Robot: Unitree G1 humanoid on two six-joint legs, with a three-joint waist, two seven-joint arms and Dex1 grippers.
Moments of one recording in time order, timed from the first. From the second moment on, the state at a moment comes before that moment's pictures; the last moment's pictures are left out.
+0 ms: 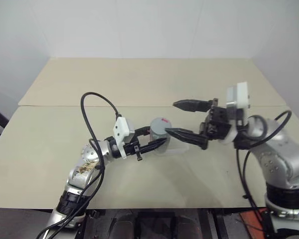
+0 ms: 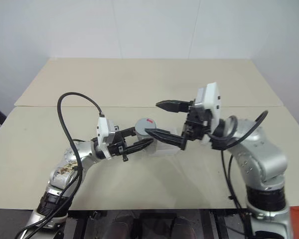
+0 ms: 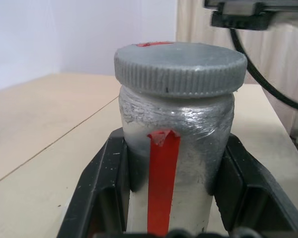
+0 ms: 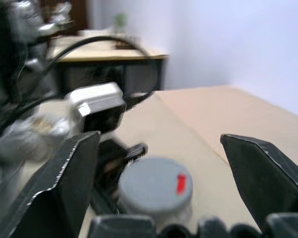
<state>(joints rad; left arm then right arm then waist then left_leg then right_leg) -0.35 0.34 -0.13 -0.19 -0.43 0.22 -0.90 -0.47 -0.49 -0.08 -0.61 0.71 0.72 0.67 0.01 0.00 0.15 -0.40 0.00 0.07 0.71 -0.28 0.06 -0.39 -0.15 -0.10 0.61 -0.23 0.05</state>
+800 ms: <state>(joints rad) -0.36 0.34 -0.13 -0.18 -0.40 0.21 -0.89 -0.41 -0.38 0.11 -0.68 0.51 0.79 0.34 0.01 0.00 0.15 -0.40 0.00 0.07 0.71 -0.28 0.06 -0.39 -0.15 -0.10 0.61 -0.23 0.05</state>
